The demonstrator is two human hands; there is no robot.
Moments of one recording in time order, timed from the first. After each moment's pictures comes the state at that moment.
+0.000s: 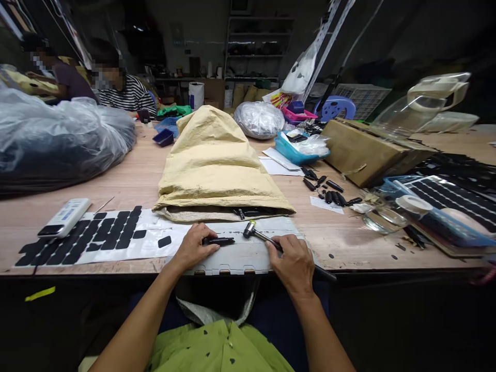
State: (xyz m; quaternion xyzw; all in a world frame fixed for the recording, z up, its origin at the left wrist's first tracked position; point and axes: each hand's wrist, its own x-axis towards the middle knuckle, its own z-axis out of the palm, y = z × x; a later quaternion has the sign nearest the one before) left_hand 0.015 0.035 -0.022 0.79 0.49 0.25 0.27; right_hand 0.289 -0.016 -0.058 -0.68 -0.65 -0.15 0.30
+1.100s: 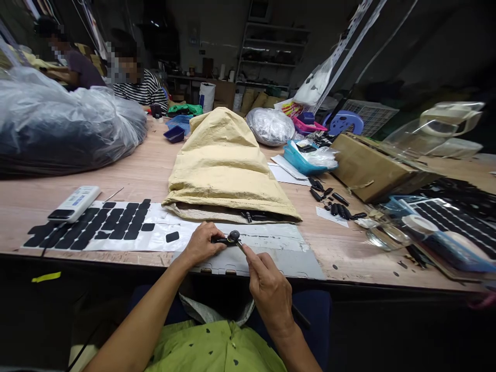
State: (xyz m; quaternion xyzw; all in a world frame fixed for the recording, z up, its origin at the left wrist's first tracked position) left_hand 0.016 0.039 -0.033 0.77 0.49 0.28 0.30; right_hand 0.207 -0.058 -0.037 -0.63 -0.71 -0.09 0.30
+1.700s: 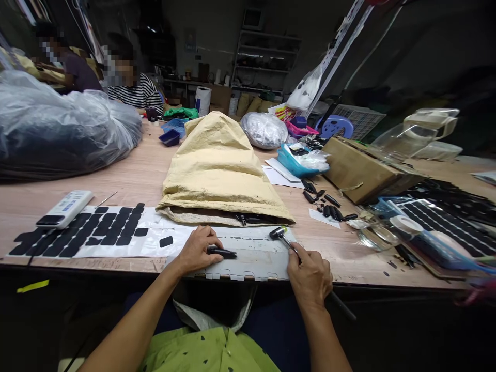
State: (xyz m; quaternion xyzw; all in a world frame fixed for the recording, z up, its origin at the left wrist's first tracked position) left_hand 0.015 0.032 -0.022 0.82 0.45 0.22 0.27; right_hand 0.317 -0.018 -0.064 -0.80 -0.52 -0.18 0.24
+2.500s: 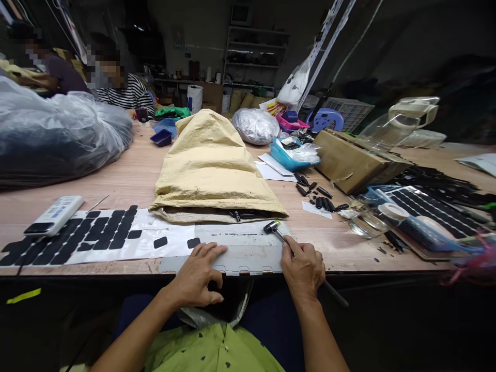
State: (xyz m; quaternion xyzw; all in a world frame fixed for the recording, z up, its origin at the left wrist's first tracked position) left_hand 0.023 -0.022 -0.021 0.88 0.37 0.13 0.27; right_hand 0.311 -0.021 -0.066 -0.79 -0.52 -0.19 0.27
